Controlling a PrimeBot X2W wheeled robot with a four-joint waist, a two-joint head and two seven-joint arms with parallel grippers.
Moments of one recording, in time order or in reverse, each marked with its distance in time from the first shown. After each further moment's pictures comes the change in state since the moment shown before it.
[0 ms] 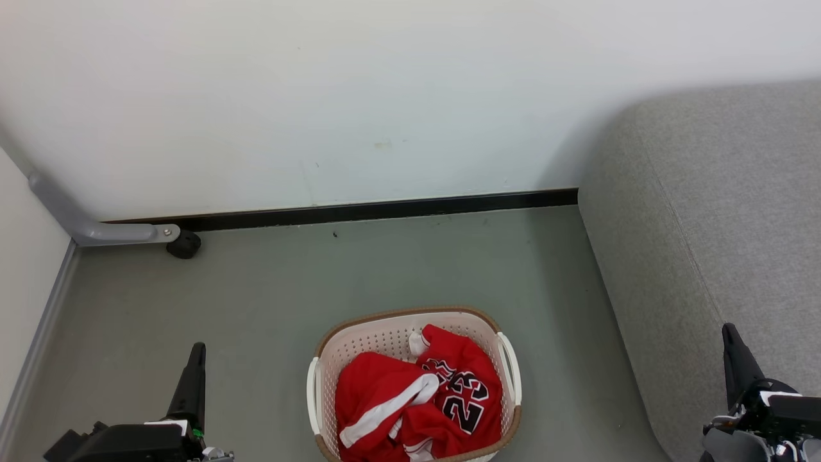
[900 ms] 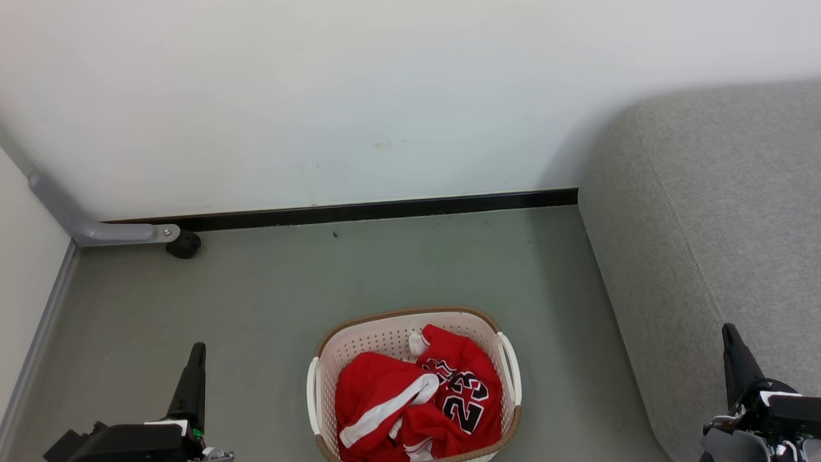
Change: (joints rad) left arm 0.000 0.000 0.000 0.000 0.000 0.000 0.000; right arm 0.000 0.000 0.000 0.000 0.000 0.000 0.000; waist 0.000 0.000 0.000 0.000
